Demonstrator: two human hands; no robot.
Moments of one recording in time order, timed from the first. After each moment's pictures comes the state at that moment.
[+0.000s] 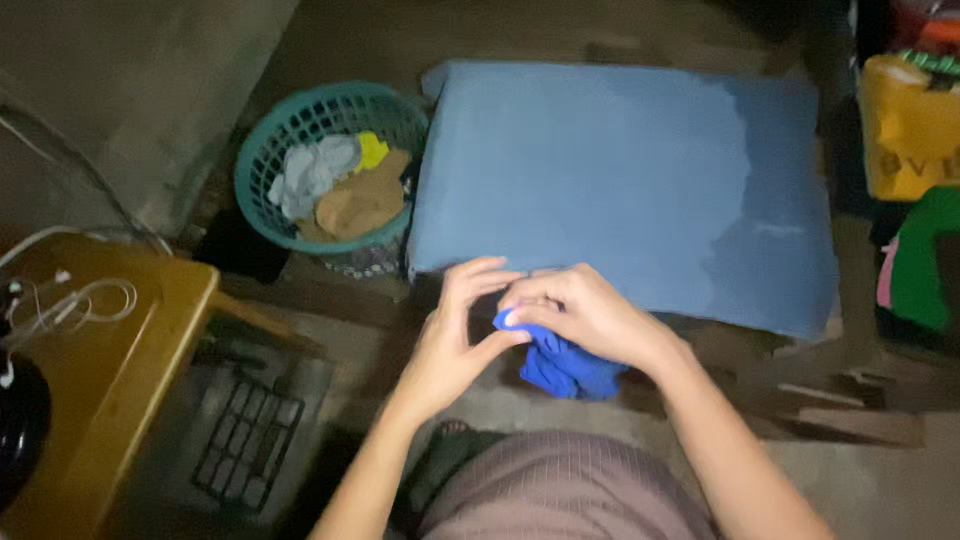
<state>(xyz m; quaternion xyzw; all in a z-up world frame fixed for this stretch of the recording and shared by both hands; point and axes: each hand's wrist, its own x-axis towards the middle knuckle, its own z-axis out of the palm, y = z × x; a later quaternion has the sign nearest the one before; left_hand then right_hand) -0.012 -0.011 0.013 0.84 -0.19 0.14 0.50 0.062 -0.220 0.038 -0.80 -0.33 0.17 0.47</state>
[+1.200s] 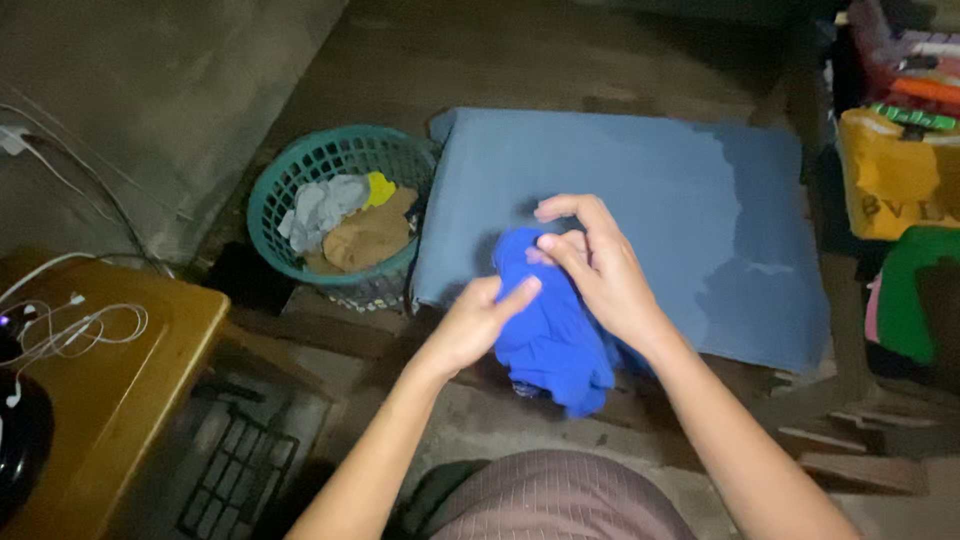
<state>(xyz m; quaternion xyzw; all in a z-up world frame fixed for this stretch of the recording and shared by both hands) 0.054 -0.030 -0.003 0.70 -0.08 -0.13 0.70 0.084 -0.209 0.067 -0.80 -0.21 -0.06 0.55</state>
